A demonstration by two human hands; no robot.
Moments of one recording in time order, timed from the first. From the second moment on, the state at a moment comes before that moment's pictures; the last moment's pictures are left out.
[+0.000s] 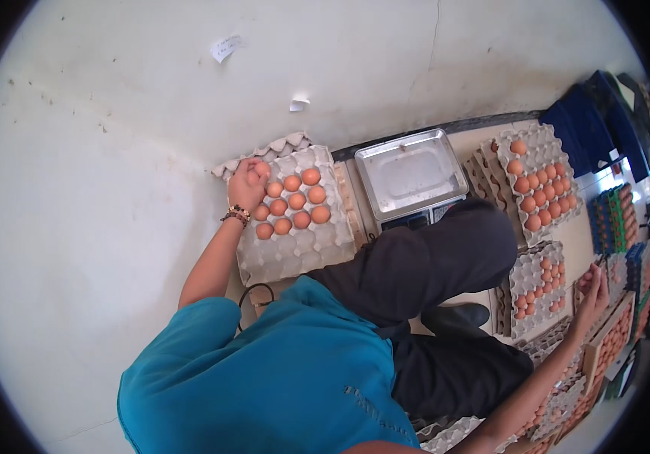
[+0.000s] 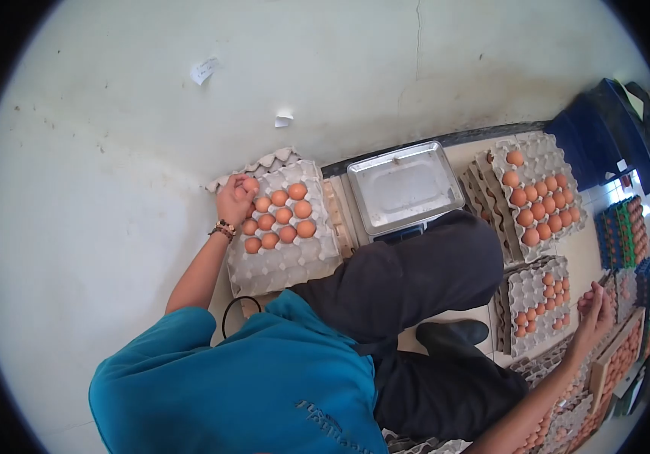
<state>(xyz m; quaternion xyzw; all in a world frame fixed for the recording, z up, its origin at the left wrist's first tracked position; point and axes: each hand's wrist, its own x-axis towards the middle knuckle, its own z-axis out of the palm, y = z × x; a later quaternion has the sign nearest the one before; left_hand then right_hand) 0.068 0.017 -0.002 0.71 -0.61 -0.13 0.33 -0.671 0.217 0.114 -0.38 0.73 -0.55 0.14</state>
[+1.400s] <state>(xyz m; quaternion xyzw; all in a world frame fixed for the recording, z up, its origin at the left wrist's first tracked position) 0.111 -0.021 0.002 0.64 -0.72 -0.12 0.24 -0.783 0.340 -0.096 -0.35 0.91 -0.14 0.19</state>
